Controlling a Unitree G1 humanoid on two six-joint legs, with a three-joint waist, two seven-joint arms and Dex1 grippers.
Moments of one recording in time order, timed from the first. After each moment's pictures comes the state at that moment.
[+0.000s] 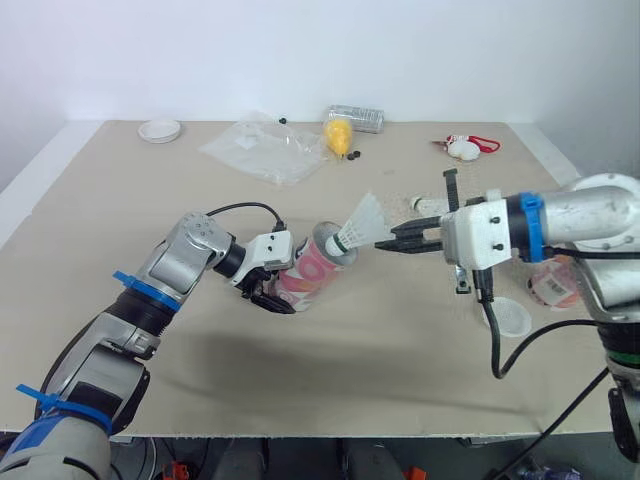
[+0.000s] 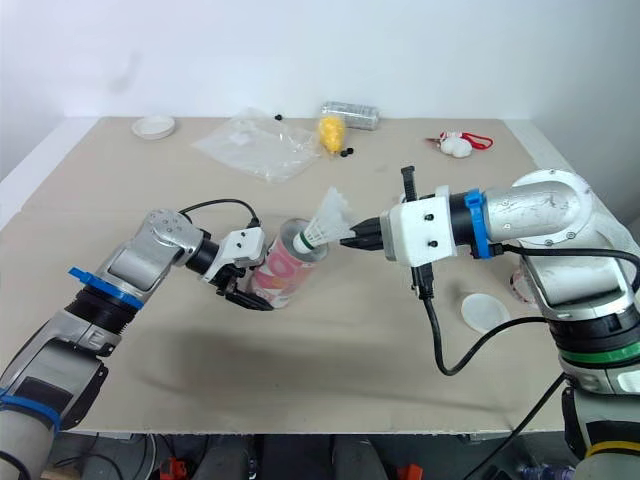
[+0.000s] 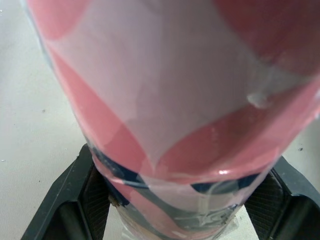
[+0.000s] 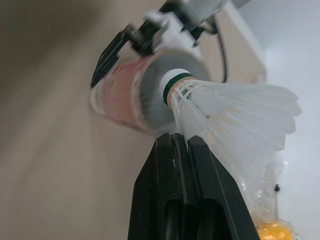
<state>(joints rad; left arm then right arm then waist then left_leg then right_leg) -0.86 0.54 -0.41 0.33 -0.02 0.34 -1.44 -0.75 -0.92 0.15 -0.19 0.24 -0.05 1.30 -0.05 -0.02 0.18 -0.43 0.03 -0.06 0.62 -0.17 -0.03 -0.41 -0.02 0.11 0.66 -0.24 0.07</state>
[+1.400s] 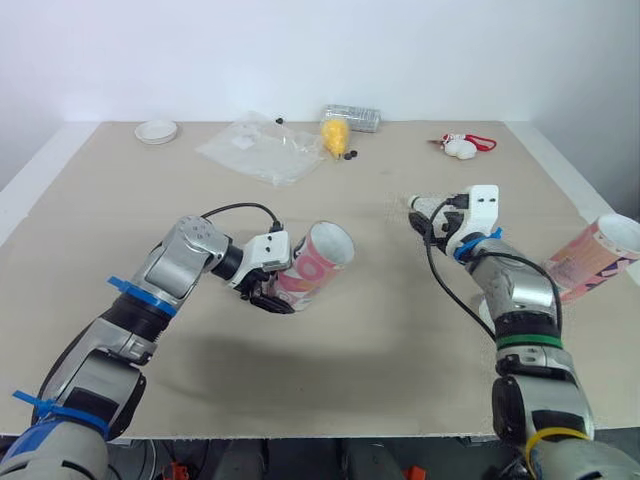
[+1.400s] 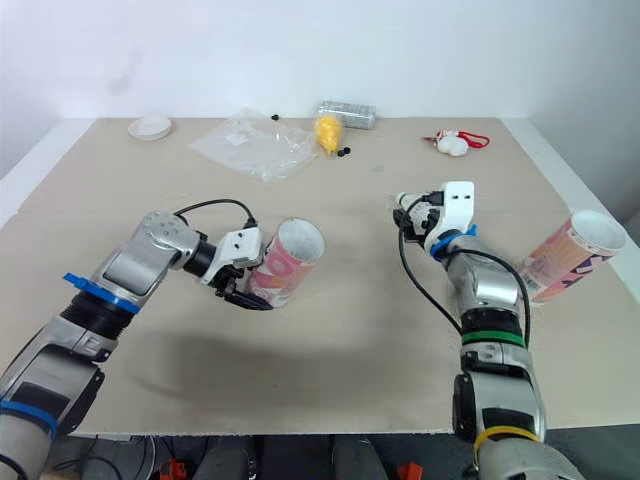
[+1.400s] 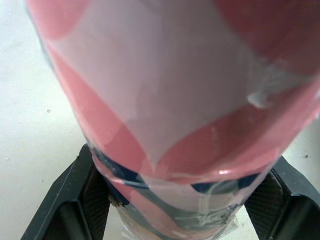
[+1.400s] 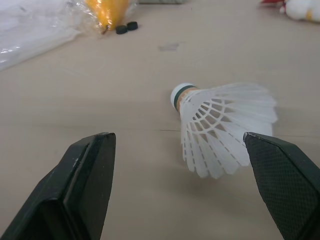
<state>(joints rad) -0.82 0.56 -0.40 0.27 -0.02 0.39 -1.40 -0.77 -0.42 -0.20 0.62 0.27 0.37 0.37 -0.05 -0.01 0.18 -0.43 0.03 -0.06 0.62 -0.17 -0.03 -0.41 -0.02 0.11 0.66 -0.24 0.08</state>
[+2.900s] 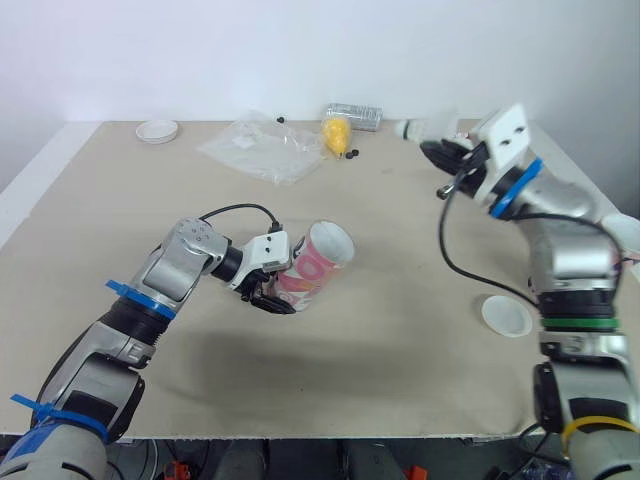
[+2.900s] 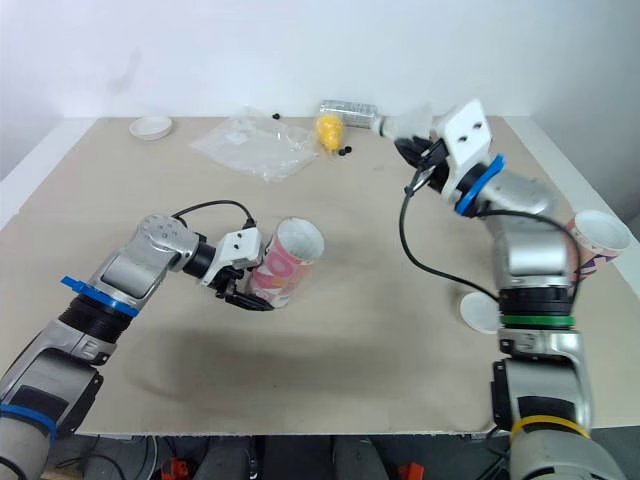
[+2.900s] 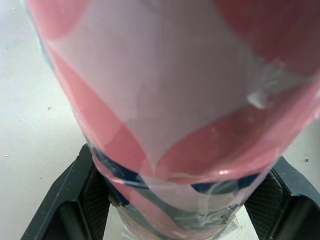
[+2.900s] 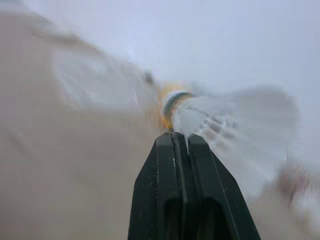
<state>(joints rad) -0.81 0.56 -0.39 0.25 -0.03 0.40 -1.39 -0.82 -0.70 -0.07 0.14 0.23 0.17 0.85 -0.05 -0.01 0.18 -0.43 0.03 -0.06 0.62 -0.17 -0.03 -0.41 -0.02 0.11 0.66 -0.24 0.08</state>
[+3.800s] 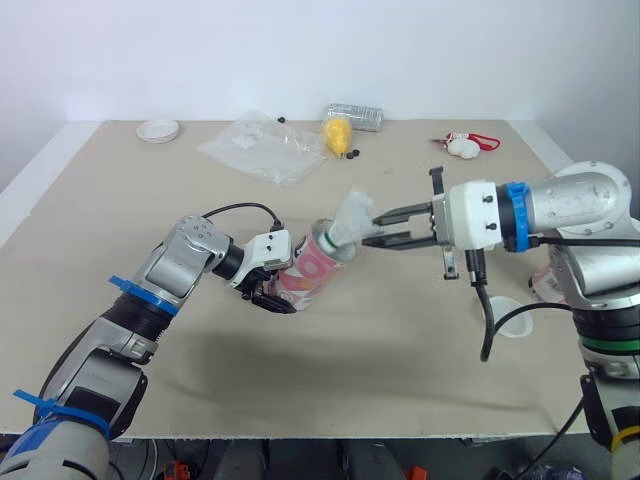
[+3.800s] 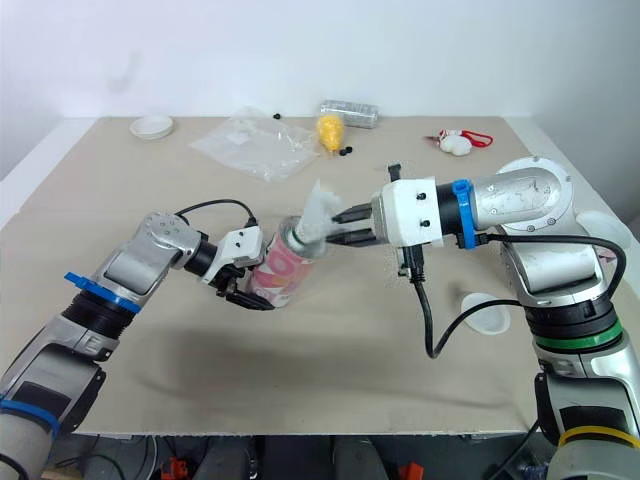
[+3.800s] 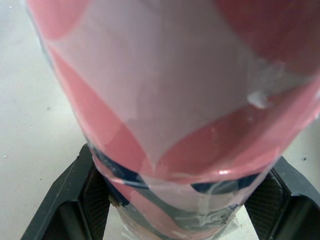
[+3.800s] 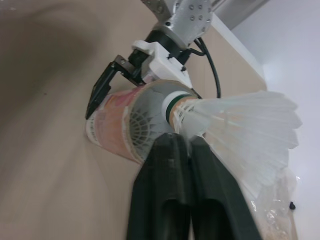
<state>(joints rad) -0.83 0.55 -0.40 0.28 -0.03 0.40 -1.41 -0.79 -0.84 0.13 -0.18 0.29 0.05 1.33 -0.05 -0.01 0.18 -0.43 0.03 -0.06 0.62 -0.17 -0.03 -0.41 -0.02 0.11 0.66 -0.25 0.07</state>
